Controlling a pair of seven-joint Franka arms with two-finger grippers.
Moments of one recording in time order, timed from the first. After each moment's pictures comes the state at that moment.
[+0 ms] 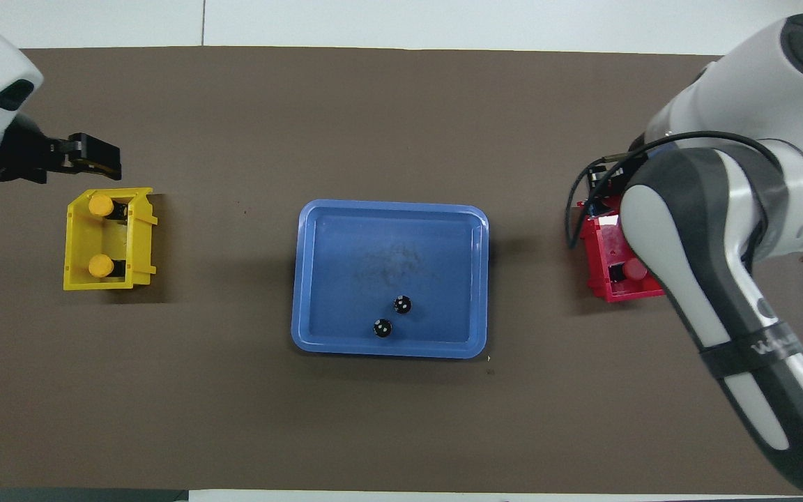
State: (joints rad) left arm -0.17 0.08 -0.03 -1.64 0.01 1.77 -0.20; right arm 0.20 0.23 0.02 -1.63 0.03 1.82 0.14
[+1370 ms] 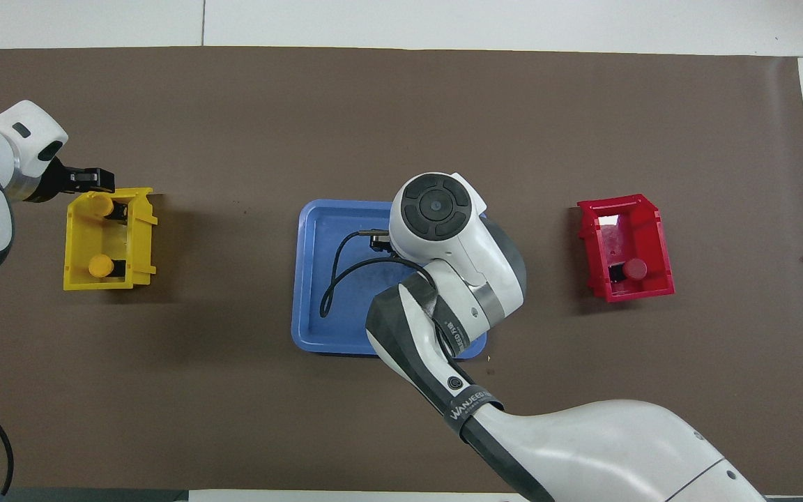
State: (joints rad) left arm 0.03 0.23 -0.01 -1.93 0.01 2.30 0.09; right arm 0.58 0.40 0.01 -1.73 0.02 2.17 0.67
